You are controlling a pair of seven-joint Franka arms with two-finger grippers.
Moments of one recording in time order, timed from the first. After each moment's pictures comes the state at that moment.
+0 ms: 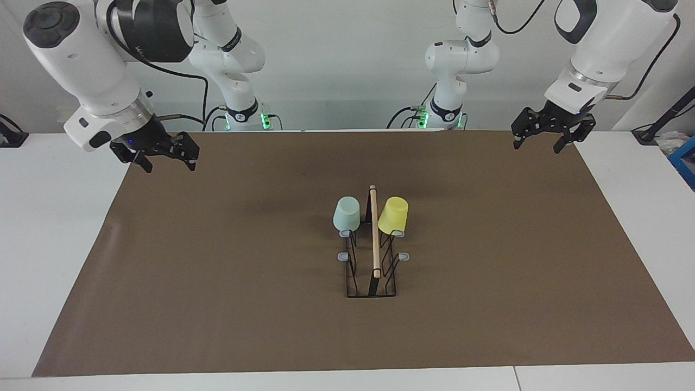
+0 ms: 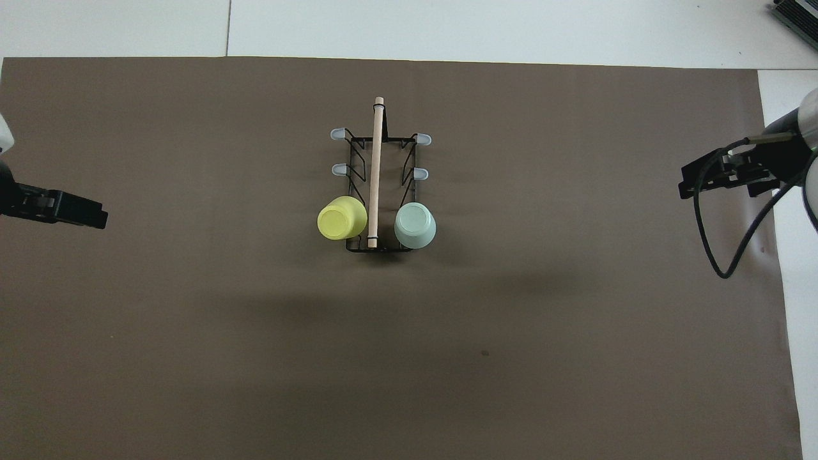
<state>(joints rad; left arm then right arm) -0.09 -0.04 0.04 -1.63 -0.03 1.58 0.15 -0.03 0.18 0.04 -1.38 0.01 1.45 -0.01</state>
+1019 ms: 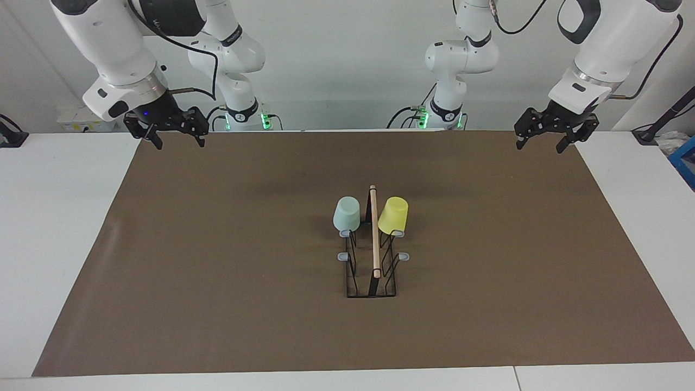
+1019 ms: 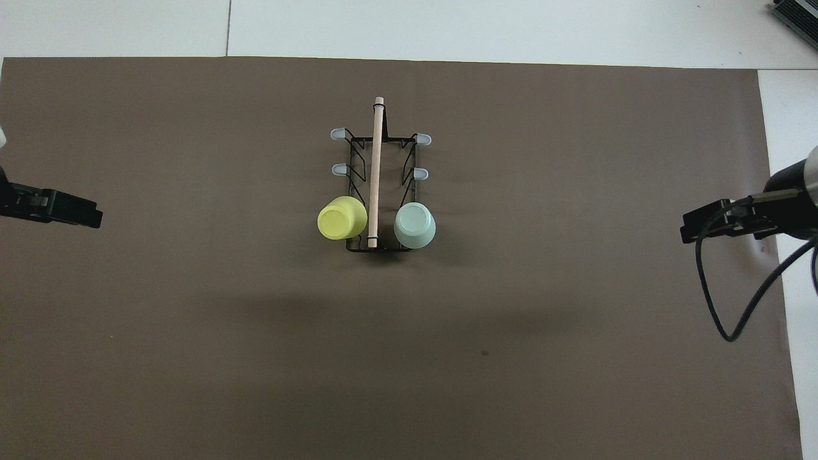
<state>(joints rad) -0.08 -0.04 0.04 -1.63 -0.03 1.58 0.15 -0.02 -0.01 0.04 -1.60 0.01 1.48 -0.01</state>
